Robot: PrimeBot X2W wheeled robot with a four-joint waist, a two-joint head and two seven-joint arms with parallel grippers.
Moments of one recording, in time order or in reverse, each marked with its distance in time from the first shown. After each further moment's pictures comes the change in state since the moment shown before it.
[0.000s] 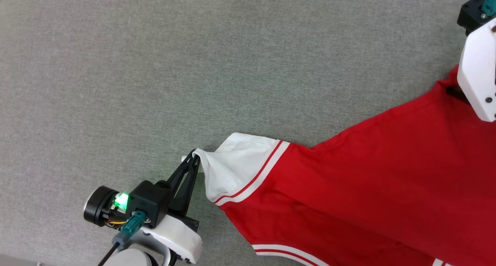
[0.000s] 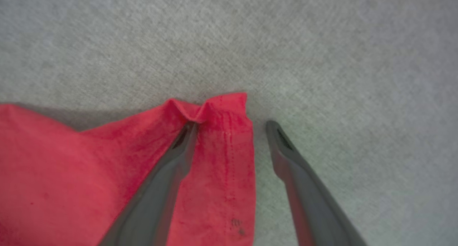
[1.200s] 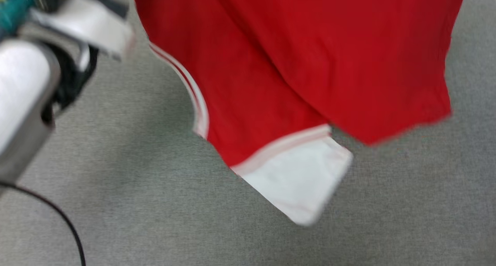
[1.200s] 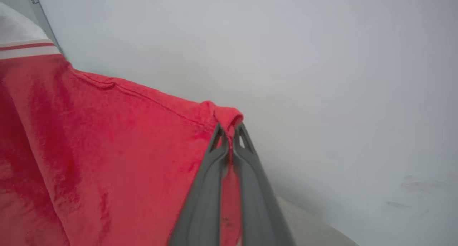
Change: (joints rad) left arm -0.710 0.039 0.161 0.207 0.117 -0.268 0.120; right arm -0.254 0.078 -0.099 0.033 0.059 0.001 -0.688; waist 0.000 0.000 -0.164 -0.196
